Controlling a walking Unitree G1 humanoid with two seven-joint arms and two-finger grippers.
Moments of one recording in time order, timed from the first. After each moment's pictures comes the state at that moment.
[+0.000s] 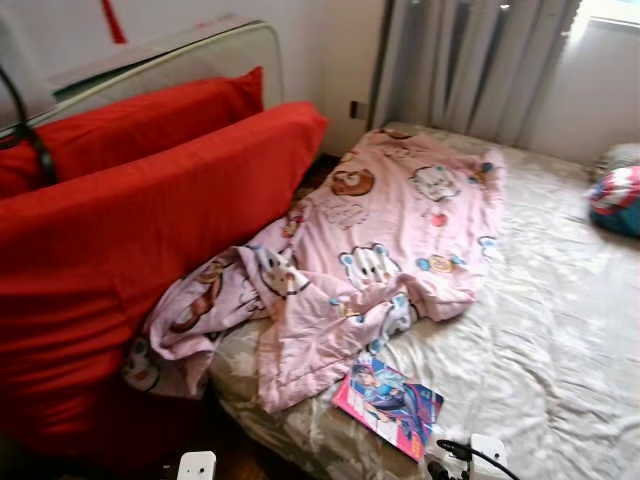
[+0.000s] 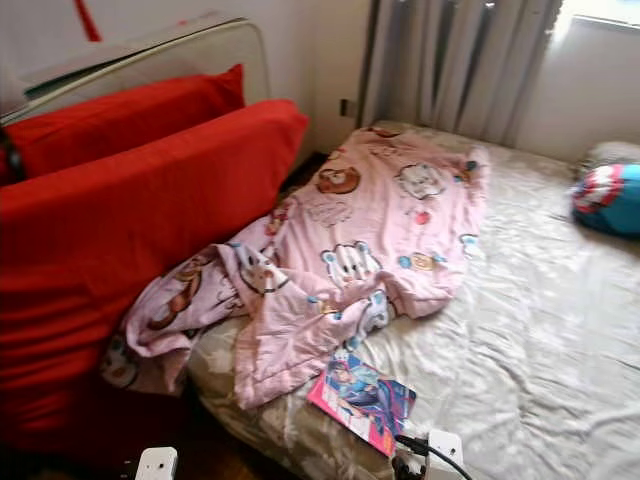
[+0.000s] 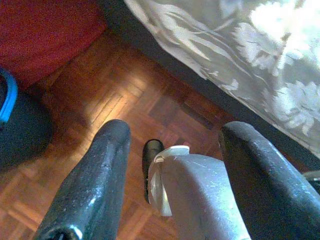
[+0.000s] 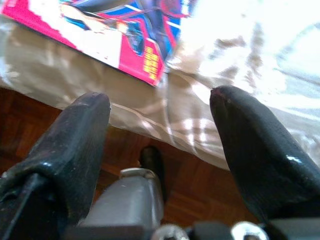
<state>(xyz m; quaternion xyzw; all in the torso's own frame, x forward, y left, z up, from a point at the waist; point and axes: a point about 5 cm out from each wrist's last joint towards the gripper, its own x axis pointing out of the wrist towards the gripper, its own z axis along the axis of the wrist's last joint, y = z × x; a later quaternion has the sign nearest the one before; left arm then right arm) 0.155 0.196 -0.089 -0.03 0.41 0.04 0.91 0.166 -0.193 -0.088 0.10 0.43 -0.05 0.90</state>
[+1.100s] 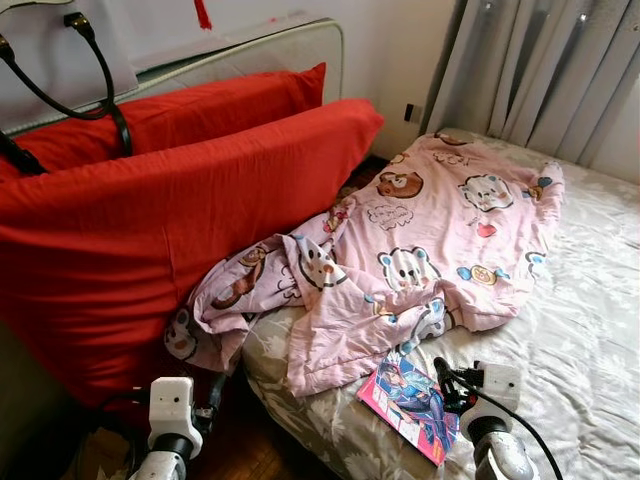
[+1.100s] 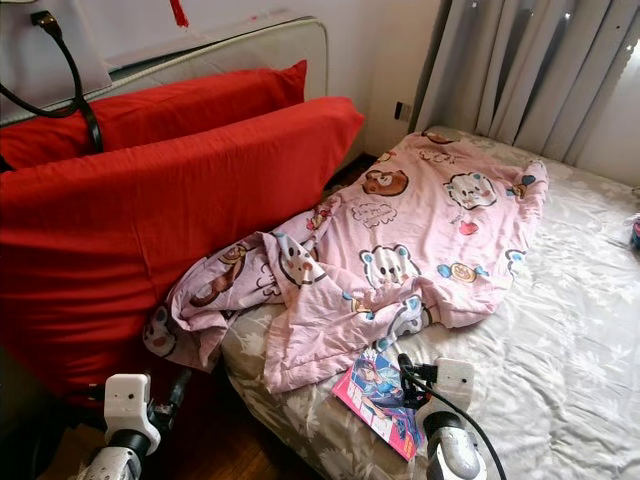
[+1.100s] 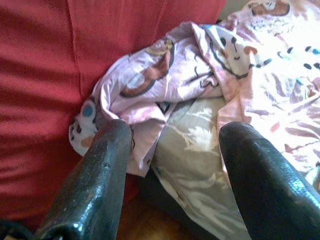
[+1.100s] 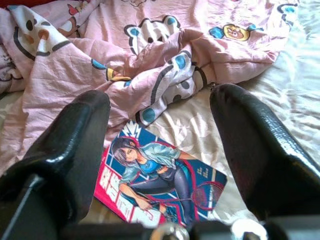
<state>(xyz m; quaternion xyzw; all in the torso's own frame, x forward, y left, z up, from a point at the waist) 0.222 0.216 -0.003 0.03 0.08 0.00 1.00 0.235 -0.196 -0.024 0.06 0.15 -0.03 0.99</state>
